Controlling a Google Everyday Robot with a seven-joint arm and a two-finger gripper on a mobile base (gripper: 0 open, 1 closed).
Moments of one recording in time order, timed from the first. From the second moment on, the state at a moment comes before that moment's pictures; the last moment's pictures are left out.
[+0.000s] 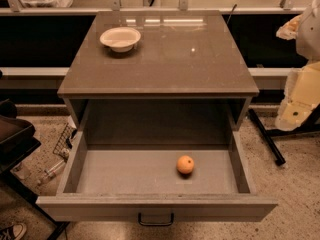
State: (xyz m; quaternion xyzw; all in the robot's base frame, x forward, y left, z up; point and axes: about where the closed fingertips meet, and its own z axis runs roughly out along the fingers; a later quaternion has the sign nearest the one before) arm 0.438 -0.214 0.987 -0.60 0.78 -0.05 0.18
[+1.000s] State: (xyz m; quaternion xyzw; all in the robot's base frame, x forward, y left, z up) arm 0.455 -0.182 0.924 -0.60 0.77 -0.01 0.22
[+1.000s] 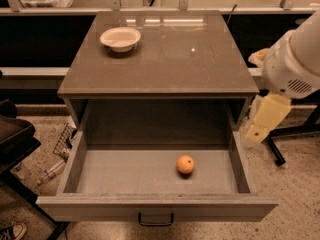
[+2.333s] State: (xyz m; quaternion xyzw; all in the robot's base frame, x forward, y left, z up) arm 0.499 -0.122 0.765 -0.58 0.76 0.09 0.29
